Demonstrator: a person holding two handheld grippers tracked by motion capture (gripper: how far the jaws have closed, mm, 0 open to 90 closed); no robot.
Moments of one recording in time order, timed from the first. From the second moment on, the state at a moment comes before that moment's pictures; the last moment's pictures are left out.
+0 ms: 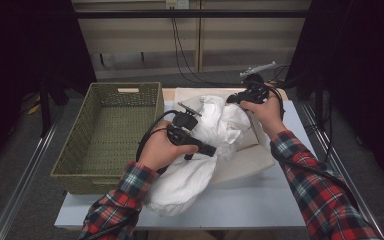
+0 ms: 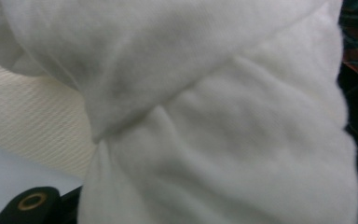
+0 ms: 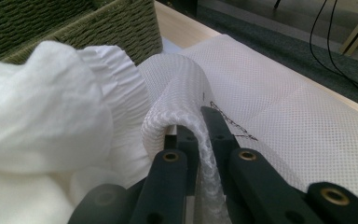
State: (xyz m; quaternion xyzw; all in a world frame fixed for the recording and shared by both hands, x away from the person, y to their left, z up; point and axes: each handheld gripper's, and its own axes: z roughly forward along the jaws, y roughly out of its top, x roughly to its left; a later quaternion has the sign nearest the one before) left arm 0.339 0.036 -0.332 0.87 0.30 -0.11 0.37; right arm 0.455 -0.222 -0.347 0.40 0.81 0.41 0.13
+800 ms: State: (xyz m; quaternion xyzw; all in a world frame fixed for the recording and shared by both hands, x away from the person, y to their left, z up) left arm 0.346 0.011 -0.371 0.88 0.34 -0.11 0.33; right arm 0.449 -0.227 -0.347 0.40 0.80 0.42 0.12
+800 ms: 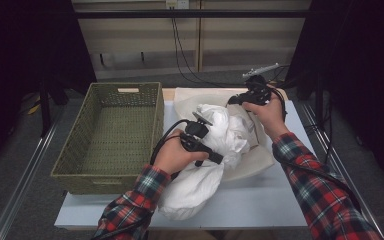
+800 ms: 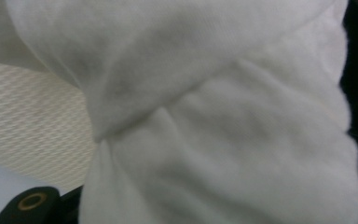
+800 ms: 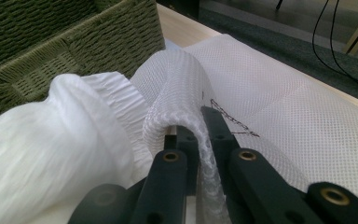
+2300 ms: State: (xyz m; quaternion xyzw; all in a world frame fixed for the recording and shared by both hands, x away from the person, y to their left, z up) left arm 0.346 -0.006 -0.383 0.88 0.30 -0.10 0.35; right arm 0.449 -0.230 -0.359 0.40 0.82 0.39 0.12
